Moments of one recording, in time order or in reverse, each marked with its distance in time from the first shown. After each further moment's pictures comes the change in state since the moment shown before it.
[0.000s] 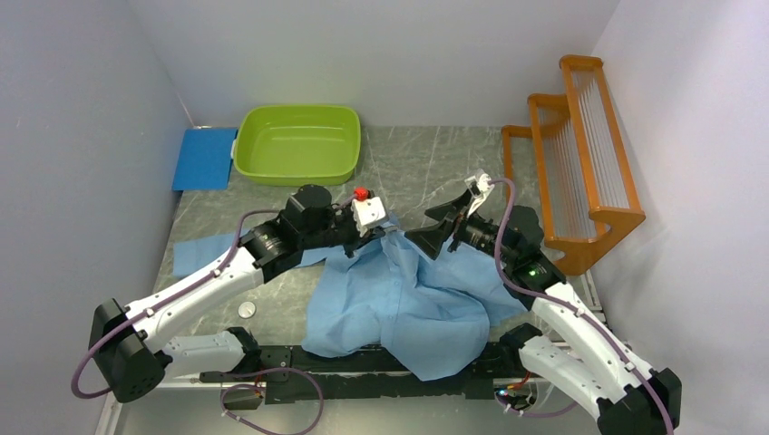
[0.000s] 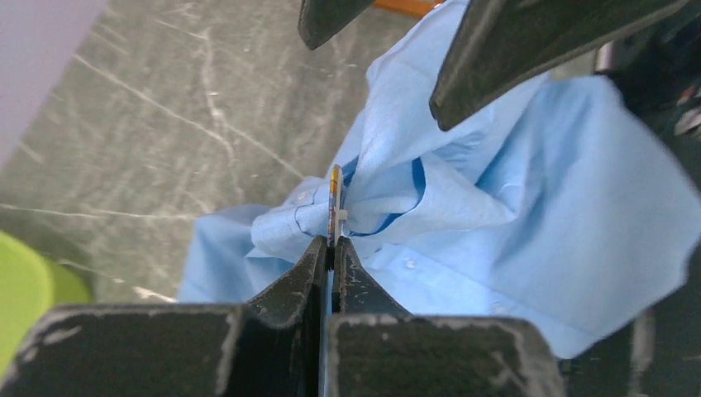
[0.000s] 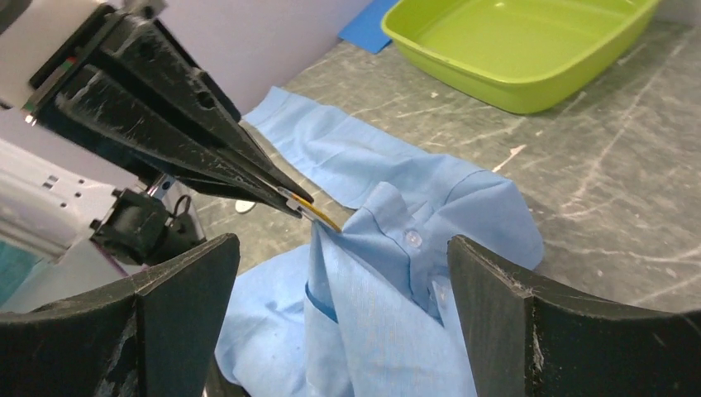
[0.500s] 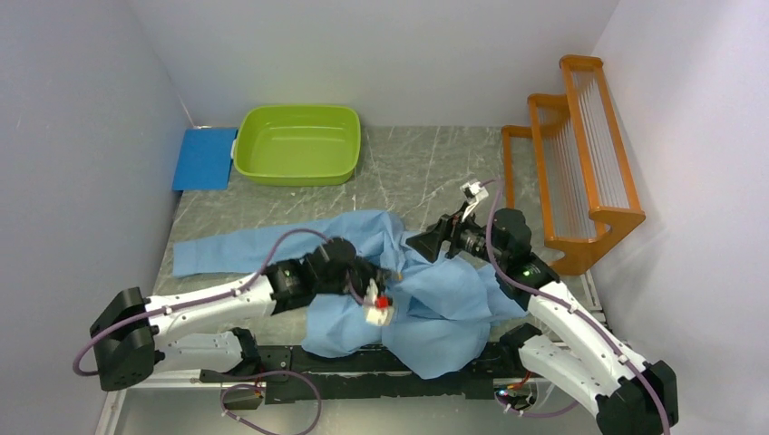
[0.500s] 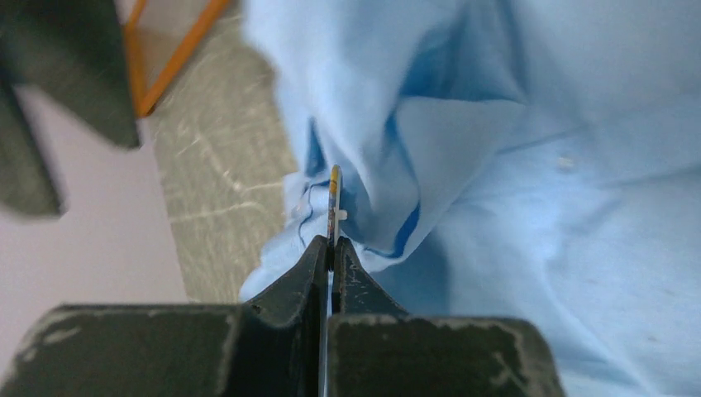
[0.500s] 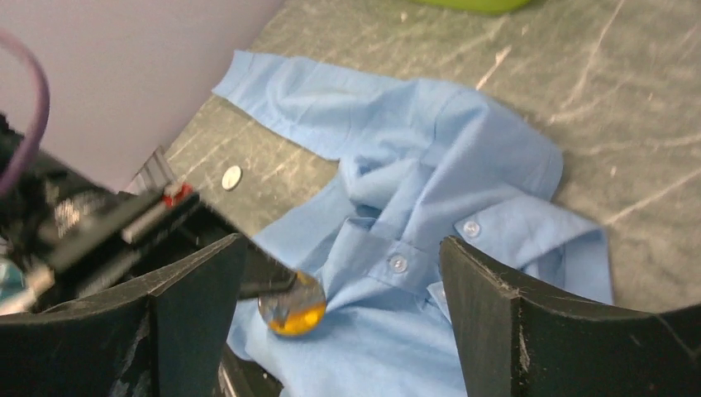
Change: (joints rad) left arm -0.198 -0.003 -0.215 0.062 -0.102 0.845; right arm -0.005 0.019 -0.034 -0.114 0.092 0.076
